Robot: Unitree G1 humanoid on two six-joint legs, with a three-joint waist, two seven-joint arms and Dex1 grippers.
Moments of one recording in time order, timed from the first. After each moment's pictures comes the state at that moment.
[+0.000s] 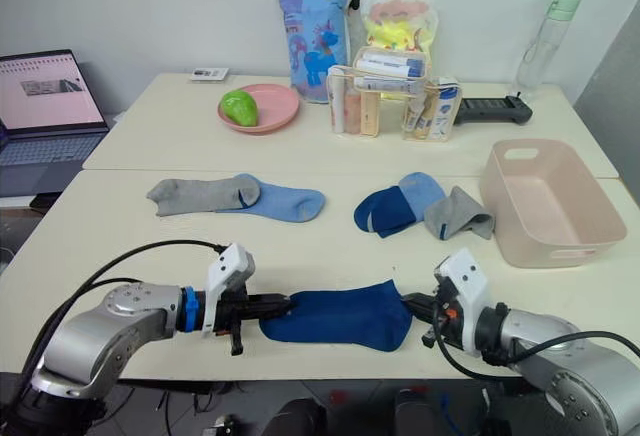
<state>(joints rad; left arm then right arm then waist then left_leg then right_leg) -0.05 0.72 -0.04 -0.40 -0.46 0.80 -0.93 0.05 -0.64 -0.13 -0.83 0.73 1.16 0.49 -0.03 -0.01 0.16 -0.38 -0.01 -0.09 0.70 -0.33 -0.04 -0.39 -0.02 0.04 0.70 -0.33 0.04</state>
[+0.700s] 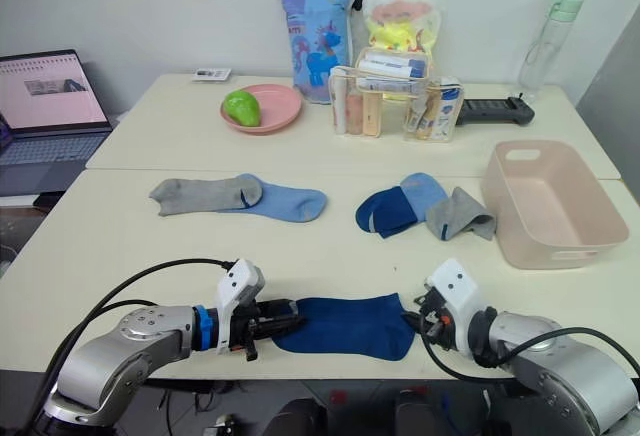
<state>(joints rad) 0.01 0.72 -0.04 -0.44 -0.50 0.78 -0.85 0.03 -0.70 -0.02 -0.80 0.61 1.11 0.42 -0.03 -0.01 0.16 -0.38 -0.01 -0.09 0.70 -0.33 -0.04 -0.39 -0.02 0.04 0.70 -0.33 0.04</state>
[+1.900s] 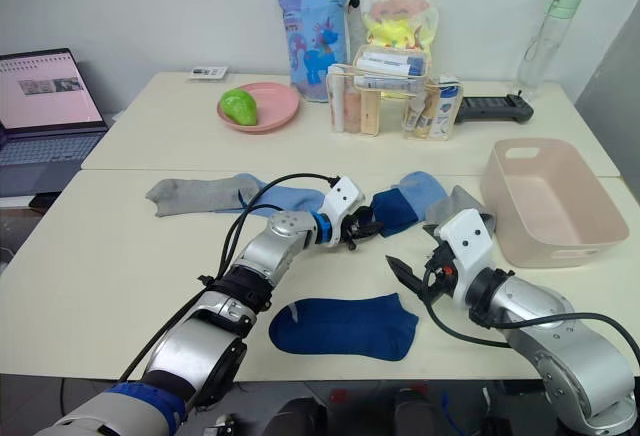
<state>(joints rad) -0.85 0.15 -0.25 0.76 -0.05 0.12 -0.74 -0.07 -0.57 -0.05 -0.80 0.56 0.90 0.35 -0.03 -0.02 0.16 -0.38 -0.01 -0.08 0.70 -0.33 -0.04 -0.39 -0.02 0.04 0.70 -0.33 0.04</state>
